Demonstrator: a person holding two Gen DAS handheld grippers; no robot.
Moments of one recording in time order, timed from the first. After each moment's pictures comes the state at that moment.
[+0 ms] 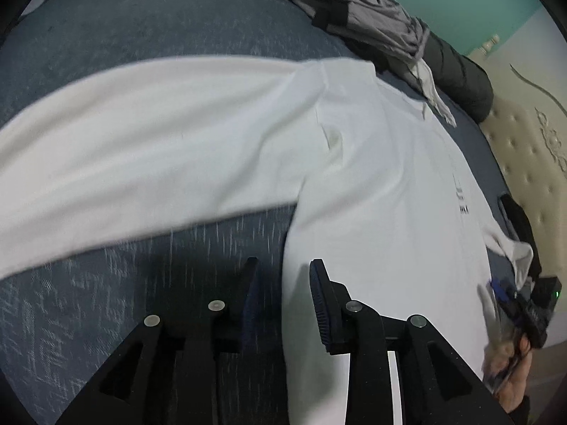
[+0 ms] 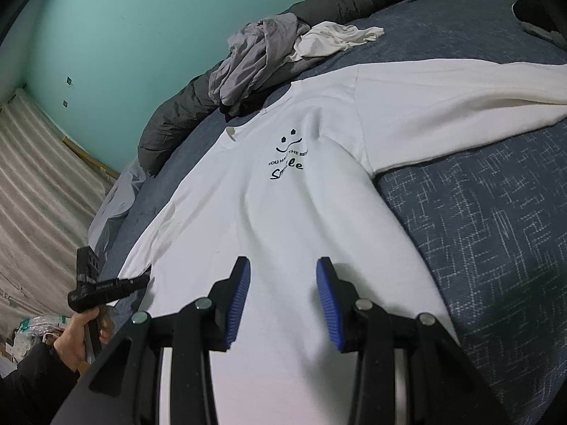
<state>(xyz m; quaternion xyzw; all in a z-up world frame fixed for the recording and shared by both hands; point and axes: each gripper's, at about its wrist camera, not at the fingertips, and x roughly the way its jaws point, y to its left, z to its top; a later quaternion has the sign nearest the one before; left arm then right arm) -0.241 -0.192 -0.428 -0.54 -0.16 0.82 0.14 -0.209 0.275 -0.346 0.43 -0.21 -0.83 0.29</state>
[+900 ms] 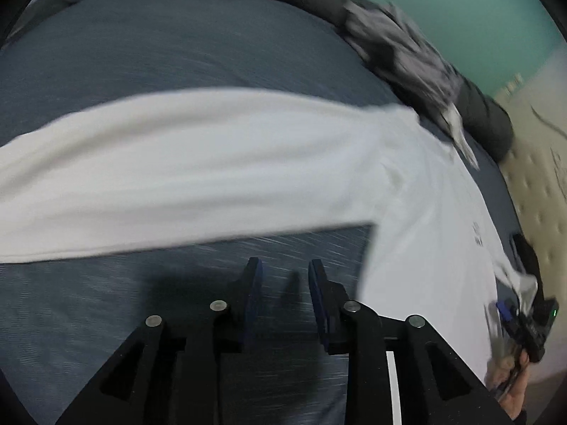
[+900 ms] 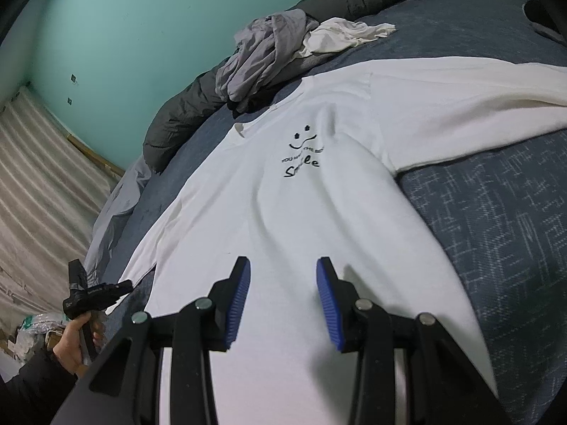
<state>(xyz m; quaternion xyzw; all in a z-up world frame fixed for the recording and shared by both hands) -0.216 -0.282 -0.402 -0.50 -0.20 0.84 0.04 -0.211 0.257 -0.346 0.43 -0.21 -0.82 0.30</state>
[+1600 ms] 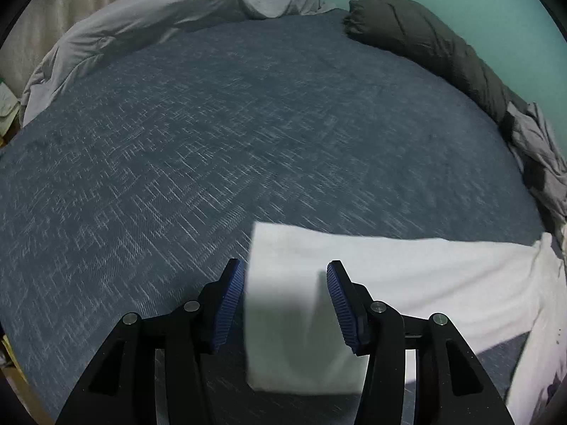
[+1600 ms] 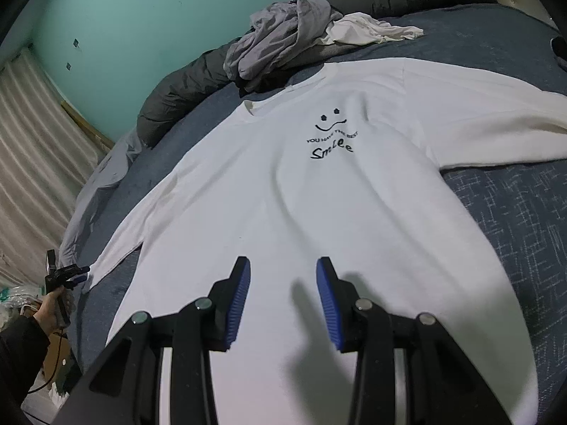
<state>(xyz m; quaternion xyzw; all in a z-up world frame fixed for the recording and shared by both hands) -0.191 -0.517 -0.391 -0.45 -0.19 0.85 -0.21 -0.205 0.211 -0.348 0.44 -0.14 -0.84 0.30</state>
